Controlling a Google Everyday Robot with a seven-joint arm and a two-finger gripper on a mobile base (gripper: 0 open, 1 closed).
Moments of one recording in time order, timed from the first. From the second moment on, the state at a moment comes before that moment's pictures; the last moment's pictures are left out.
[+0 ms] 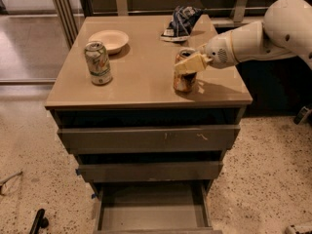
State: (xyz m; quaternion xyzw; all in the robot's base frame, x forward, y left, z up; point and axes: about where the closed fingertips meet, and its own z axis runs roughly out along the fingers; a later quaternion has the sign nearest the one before) arm 0.652 -0.101 0.880 -0.42 0.77 0.28 0.40
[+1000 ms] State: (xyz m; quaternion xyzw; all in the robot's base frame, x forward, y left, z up) arm 0.652 -0.100 0.880 -0.42 0.77 0.28 0.40
